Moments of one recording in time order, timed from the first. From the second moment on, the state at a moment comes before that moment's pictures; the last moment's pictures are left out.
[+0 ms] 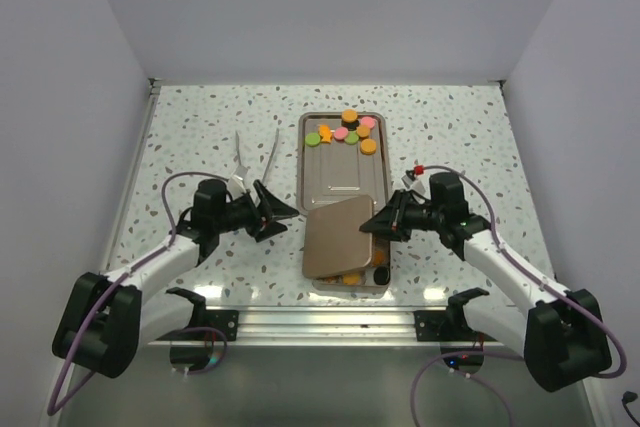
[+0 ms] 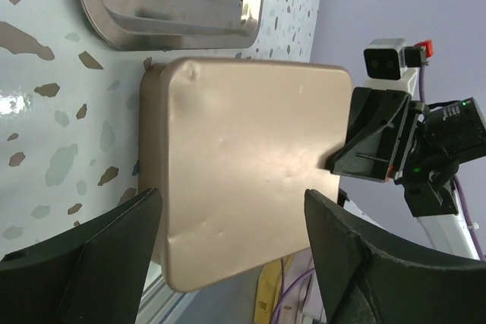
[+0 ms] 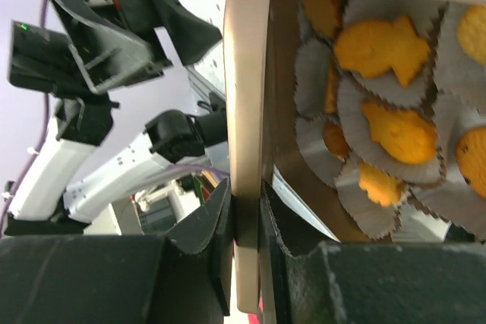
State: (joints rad) left arm -0.31 1.11 0.37 0.22 0.65 -1.12; right arm 0.32 1.05 0.51 -0.12 -0.78 1.02
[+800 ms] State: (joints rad) left arm -0.33 1.28 0.52 -0.03 0.63 -0.92; right arm 0.28 0.89 0.40 -0.23 -0.74 0.95
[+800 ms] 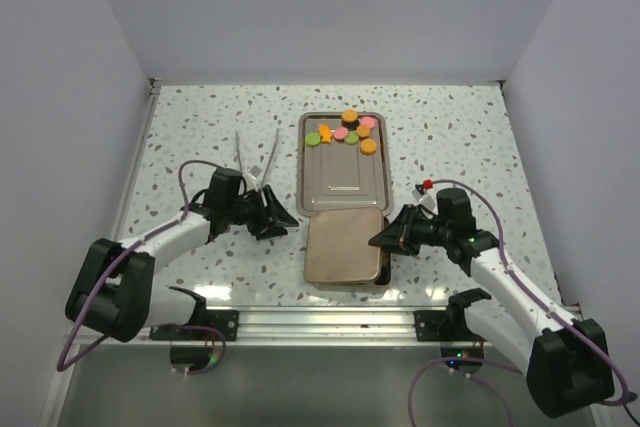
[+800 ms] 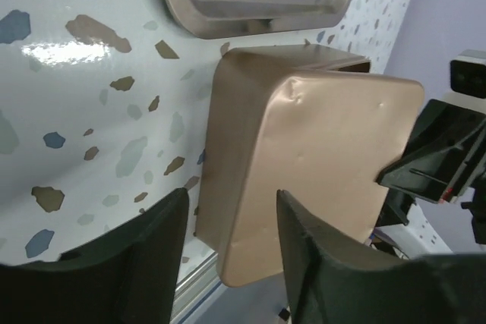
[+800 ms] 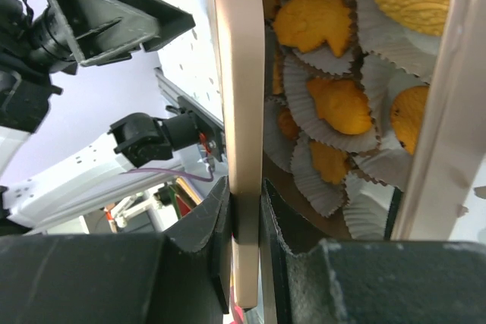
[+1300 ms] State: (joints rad) left arm -0.51 1.50 0.77 -0.32 0.45 -0.73; right arm 0.26 0.90 0.45 -0.39 -0.70 0.84
